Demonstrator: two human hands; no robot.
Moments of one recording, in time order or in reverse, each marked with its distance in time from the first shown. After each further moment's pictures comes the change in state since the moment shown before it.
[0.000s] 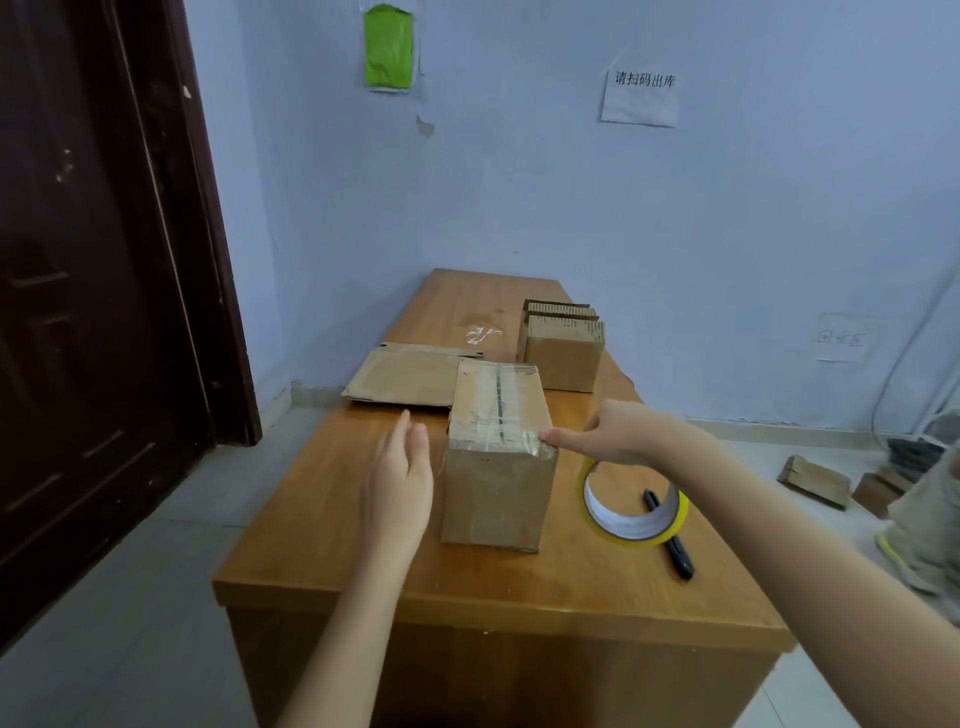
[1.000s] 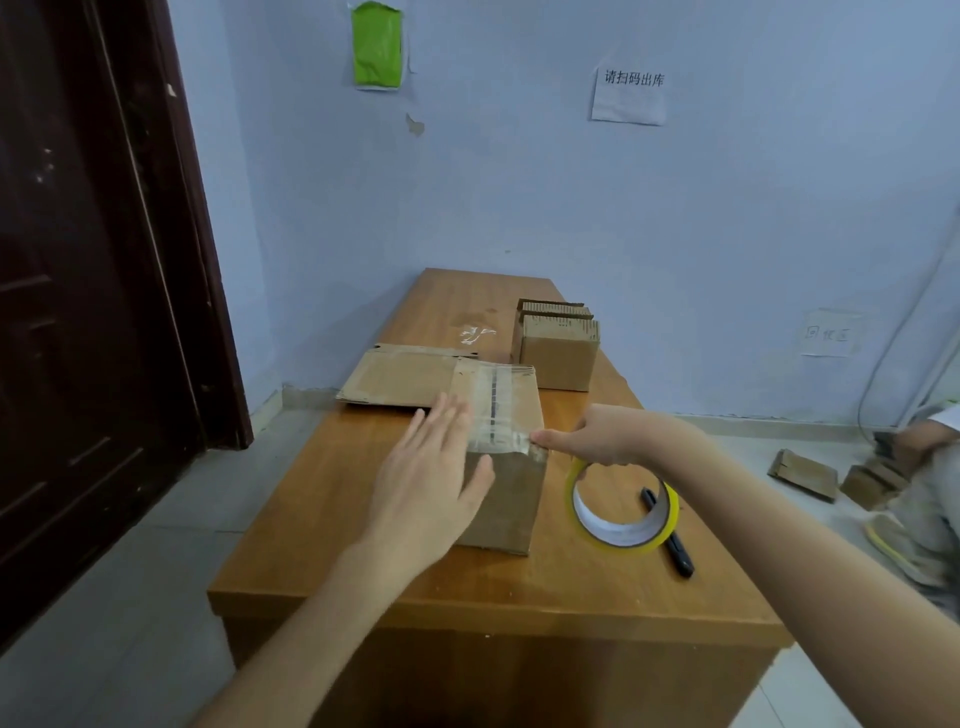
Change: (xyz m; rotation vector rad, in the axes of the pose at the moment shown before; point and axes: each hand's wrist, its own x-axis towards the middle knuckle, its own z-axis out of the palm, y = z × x) left_hand -0.011 0.029 -0.013 0.585 -0.173 0.555; right_hand -0.006 -0.020 -0.006 0.063 -0.142 0.047
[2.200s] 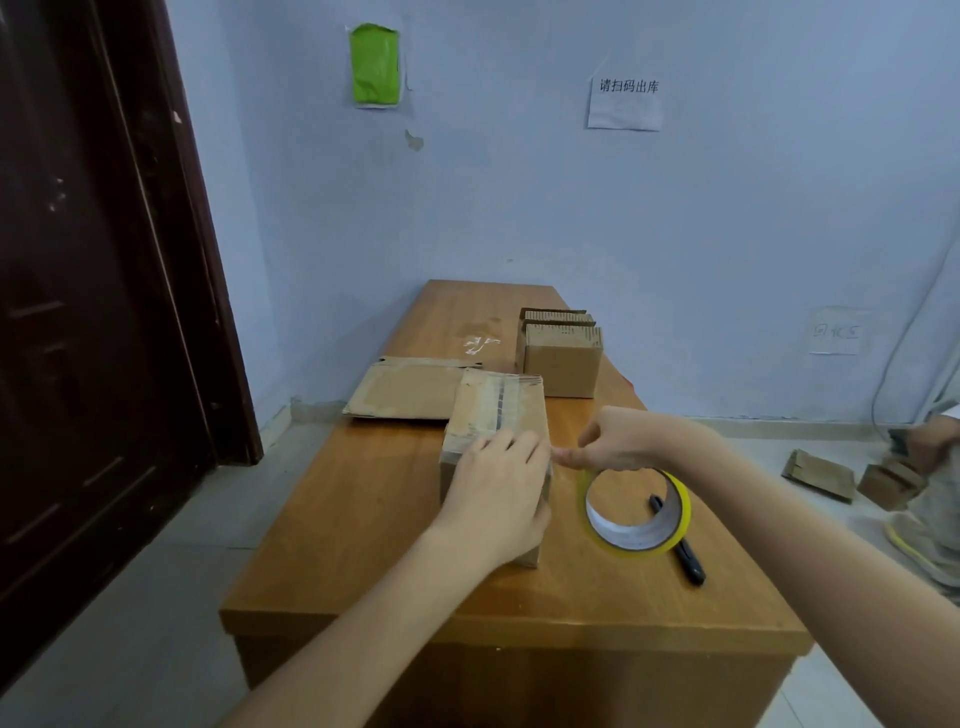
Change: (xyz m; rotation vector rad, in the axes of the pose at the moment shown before) left_hand 0.020 0.041 0.007 0.245 -0.076 0.307; right_hand -0.014 0.004 -0.011 0.034 -0.007 -0.102
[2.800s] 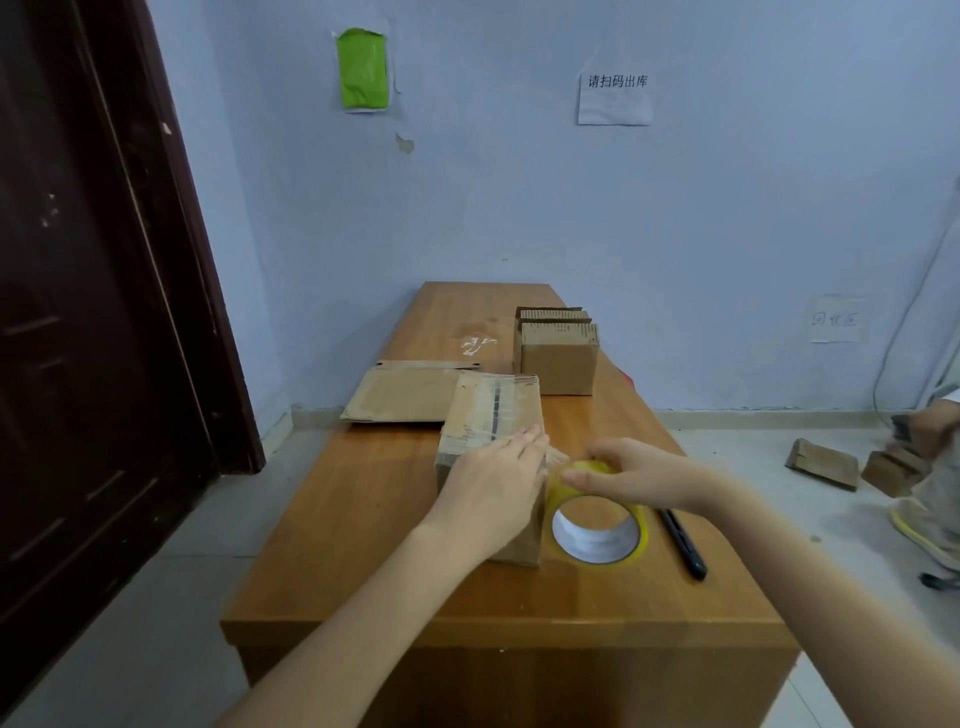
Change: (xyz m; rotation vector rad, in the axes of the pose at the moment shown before) left_hand 0.010 -0.014 0.016 -0.117 0.002 0.051; right_hand -0.009 0.039 0.036 0.314 0.091 -0.181
